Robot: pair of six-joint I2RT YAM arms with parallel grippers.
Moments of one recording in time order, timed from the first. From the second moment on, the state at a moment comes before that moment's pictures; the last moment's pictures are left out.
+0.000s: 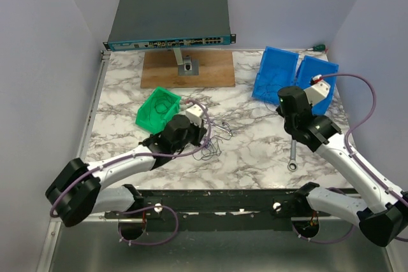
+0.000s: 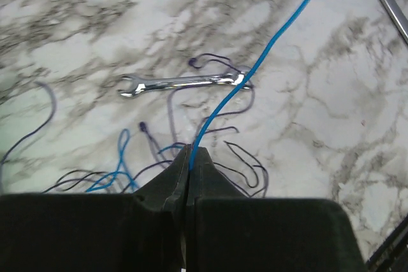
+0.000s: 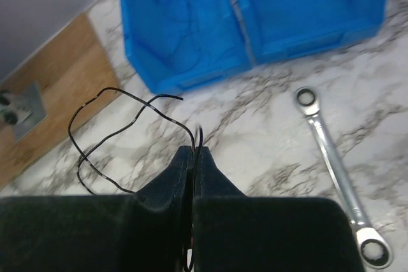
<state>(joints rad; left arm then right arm) -0.83 1.26 0.60 0.21 -0.02 -0.21 0.56 1.02 1.01 -0.61 0.72 0.89</state>
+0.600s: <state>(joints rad) -0.69 1.07 0.46 0.30 -0.15 -0.36 0.17 1.37 1.22 -0.56 0.93 0.74</state>
